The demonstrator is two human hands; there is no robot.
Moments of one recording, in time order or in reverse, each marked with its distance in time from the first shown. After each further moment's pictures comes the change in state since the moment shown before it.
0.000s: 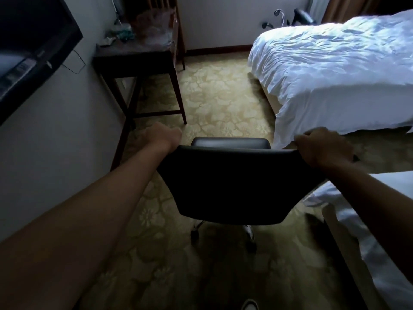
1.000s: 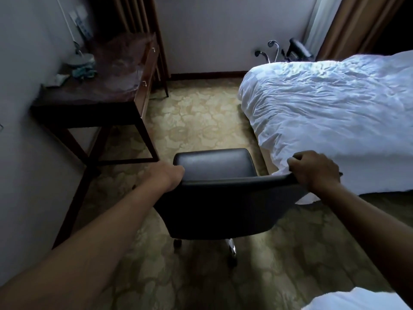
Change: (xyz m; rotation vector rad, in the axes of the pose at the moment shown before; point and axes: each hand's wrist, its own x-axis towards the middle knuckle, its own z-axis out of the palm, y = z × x) left_hand 0.389 0.317 0.076 0.201 -0.208 0.040; right_hand 0.540 -0.031 0.025 0.046 0.018 -0.112
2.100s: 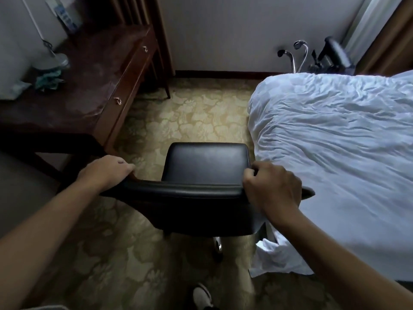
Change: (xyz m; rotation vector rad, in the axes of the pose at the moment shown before) left_hand 0.319 0.197 -0.086 0.047 -0.091 -0.130; right_hand 0.383 -0.020 0.031 0.028 0.041 -0.205
